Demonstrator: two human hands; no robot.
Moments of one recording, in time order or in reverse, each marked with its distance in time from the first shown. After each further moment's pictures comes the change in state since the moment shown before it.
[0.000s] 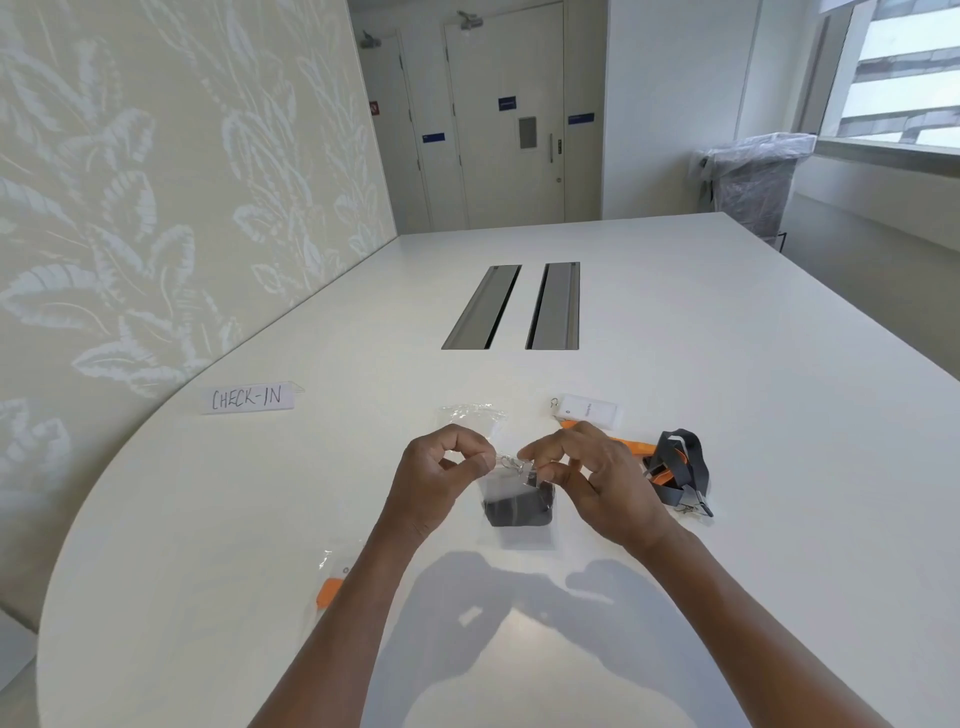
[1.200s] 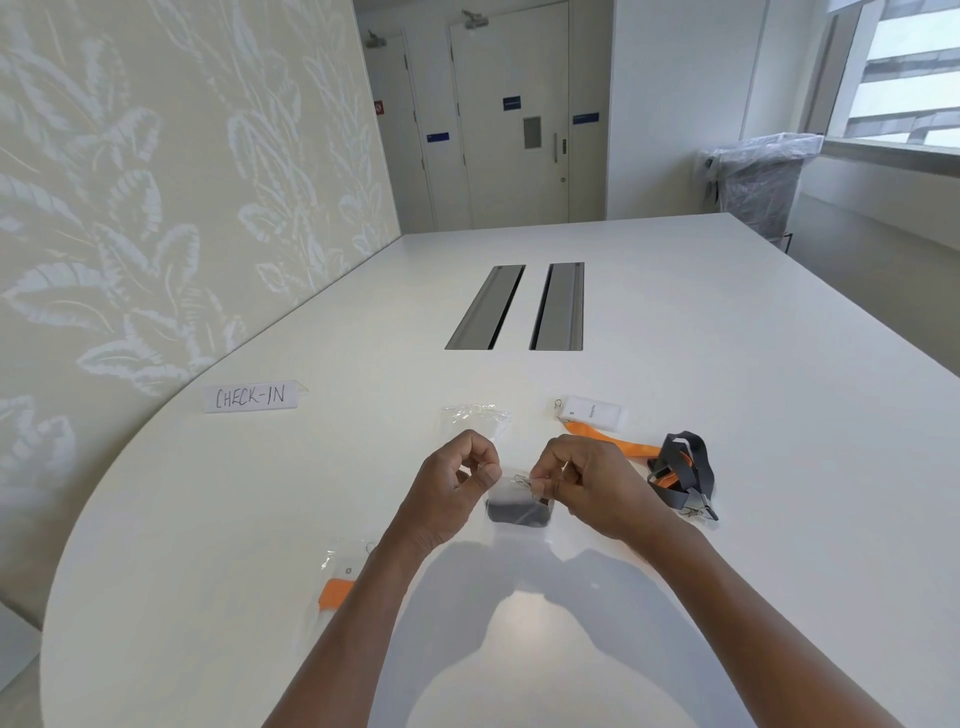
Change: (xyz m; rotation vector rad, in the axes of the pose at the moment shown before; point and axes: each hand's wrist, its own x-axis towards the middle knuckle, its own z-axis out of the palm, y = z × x) left_hand -0.004 -0.011 0.005 0.116 -0.119 -0.003; right_hand 0.010 0.007 0.003 0.089 -0.209 0.319
